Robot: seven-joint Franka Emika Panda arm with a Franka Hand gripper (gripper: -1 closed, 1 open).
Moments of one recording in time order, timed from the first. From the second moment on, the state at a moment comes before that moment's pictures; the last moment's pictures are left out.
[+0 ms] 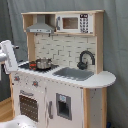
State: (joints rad) arm -0.45 -1.25 1.12 -2.32 -0.45 2.56 0.15
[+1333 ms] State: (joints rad) arm -0.56 -0.96 1.15 -2.09 -0.33 2.36 0.13
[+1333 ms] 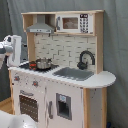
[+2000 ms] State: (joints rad) arm -0.58 -0.81 1.20 -1.99 -0.27 2.24 0.13
